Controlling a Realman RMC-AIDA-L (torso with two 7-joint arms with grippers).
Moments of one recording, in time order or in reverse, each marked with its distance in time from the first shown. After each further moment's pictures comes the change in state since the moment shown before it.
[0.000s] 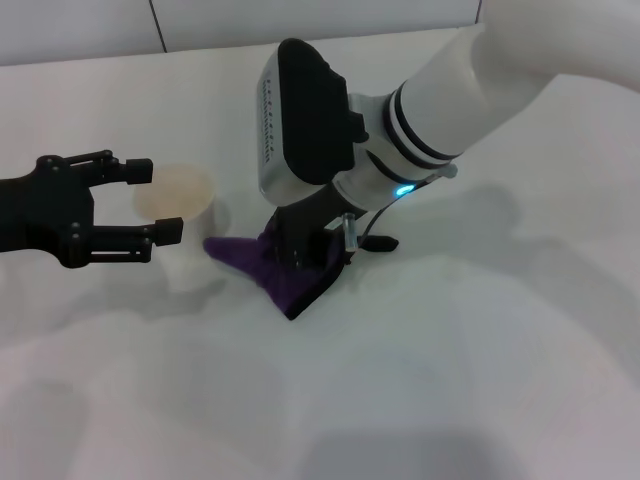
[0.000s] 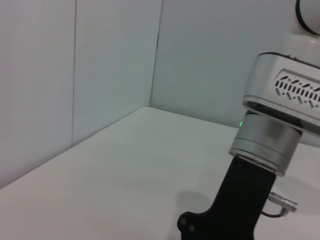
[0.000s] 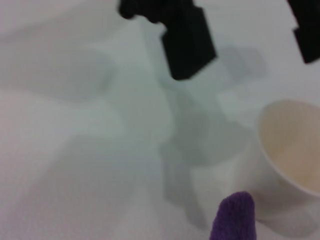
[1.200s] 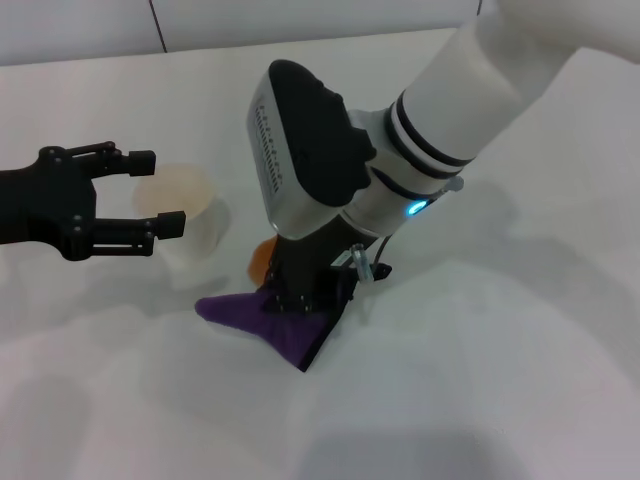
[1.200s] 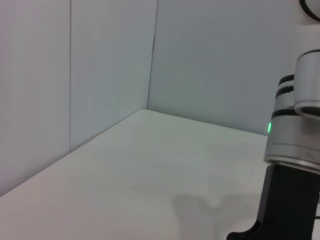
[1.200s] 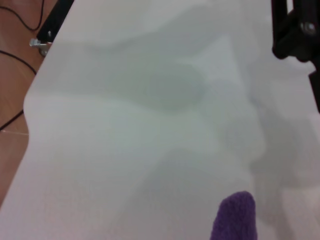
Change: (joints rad) left arm -0.015 0.003 0.000 0.000 0.000 0.003 0.009; right arm -0.004 0.003 0.039 -0.083 0.047 -0.223 -0.082
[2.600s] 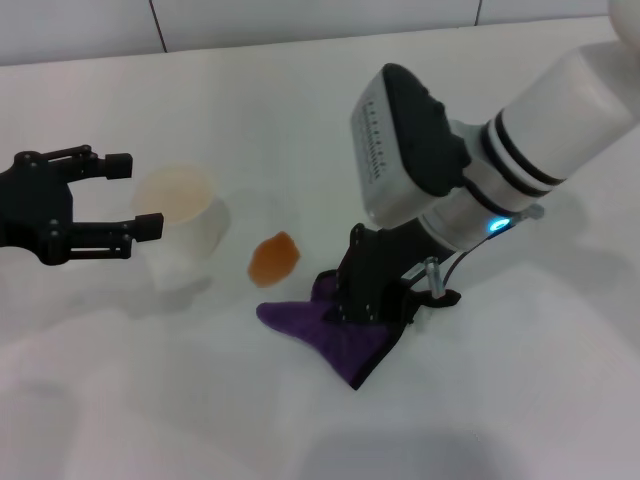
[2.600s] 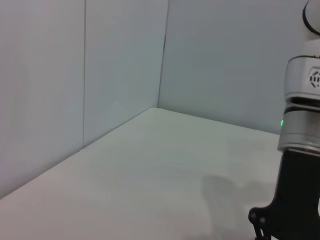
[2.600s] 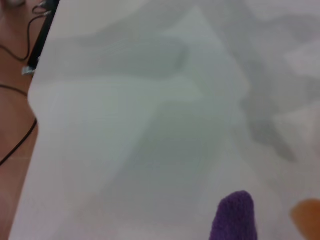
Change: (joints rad) left arm 0.029 0.020 0.000 -0.003 -0.012 0.005 0.005; right arm -0.182 -0.005 0.147 -0.054 -0.029 -0.101 -0.042
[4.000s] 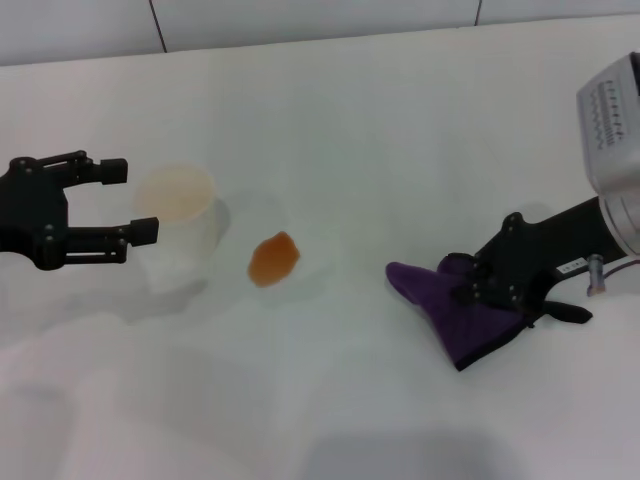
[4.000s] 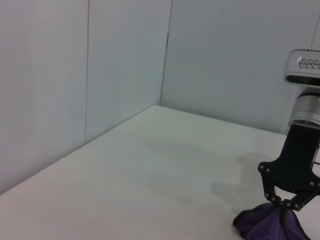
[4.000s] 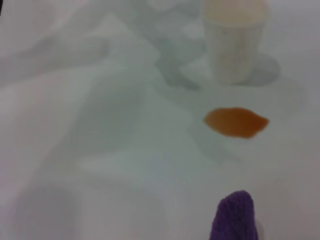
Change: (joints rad) left arm 0.011 0.003 -0.002 0.002 0.001 0.000 -0.003; right arm -0.286 -0.010 0.438 -0.056 -0.037 -0.177 -0.212
